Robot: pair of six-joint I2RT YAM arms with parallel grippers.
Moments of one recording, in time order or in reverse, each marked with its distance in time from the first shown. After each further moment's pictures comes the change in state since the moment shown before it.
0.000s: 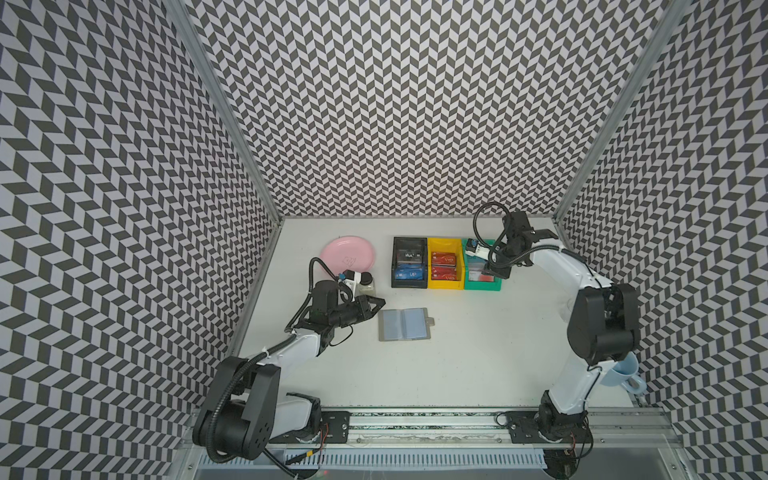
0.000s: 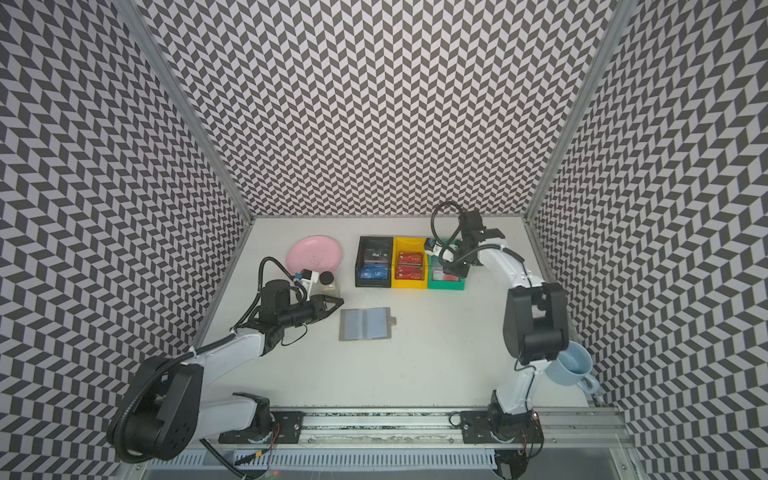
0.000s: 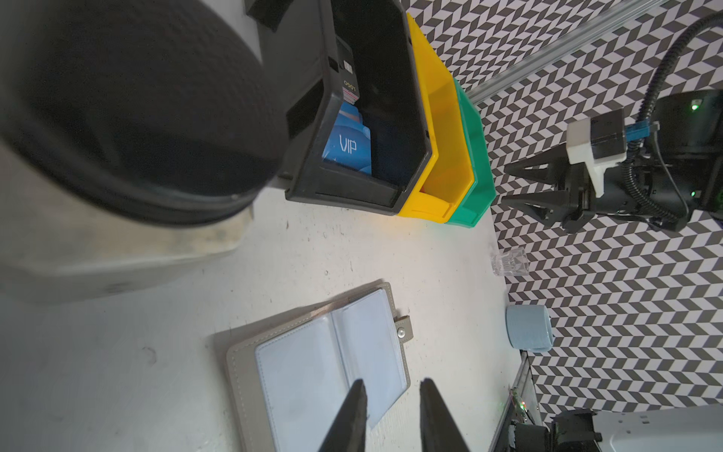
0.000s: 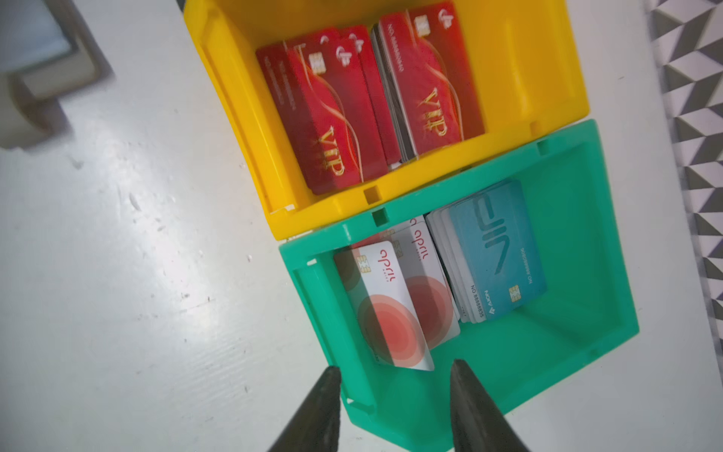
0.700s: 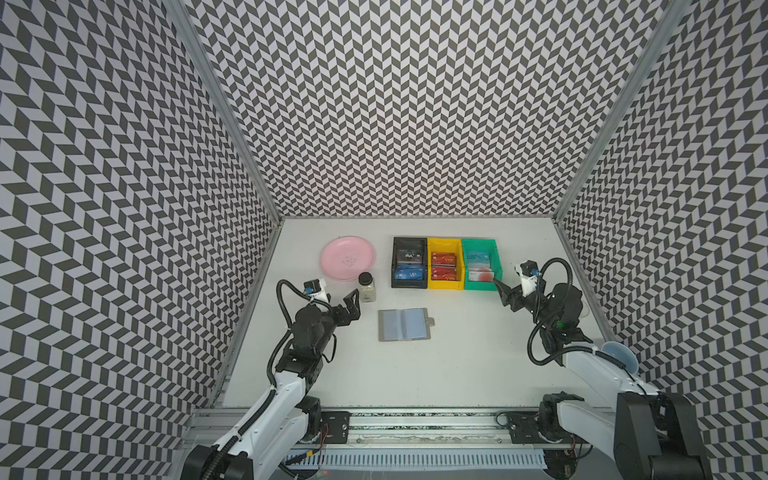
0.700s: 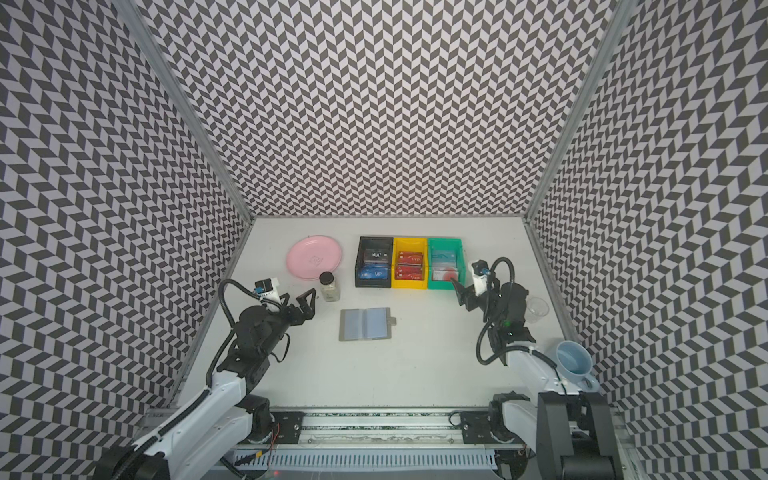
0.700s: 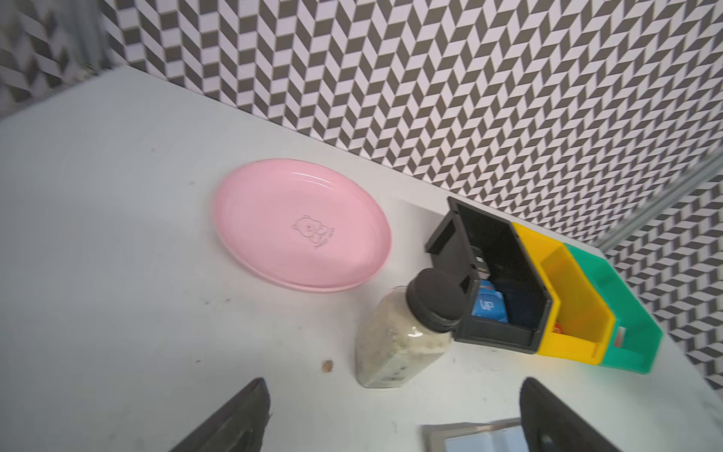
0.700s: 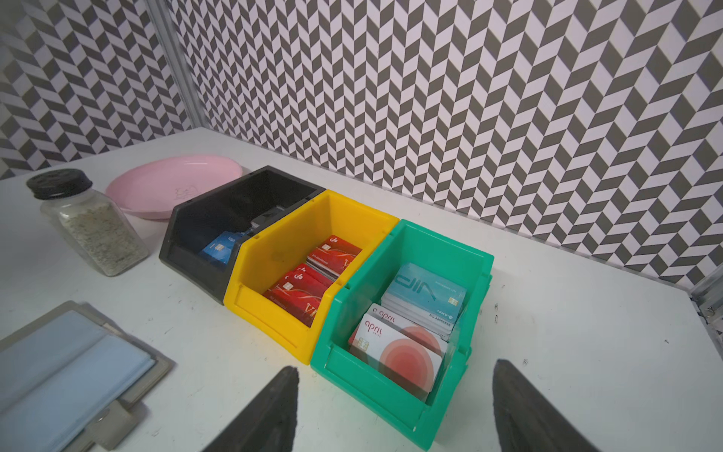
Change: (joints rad) left arm 0.006 -0.466 -0.265 0.107 -0.710 0.275; right arm -0.122 -0.632 -1.036 1.332 -0.145 0.817
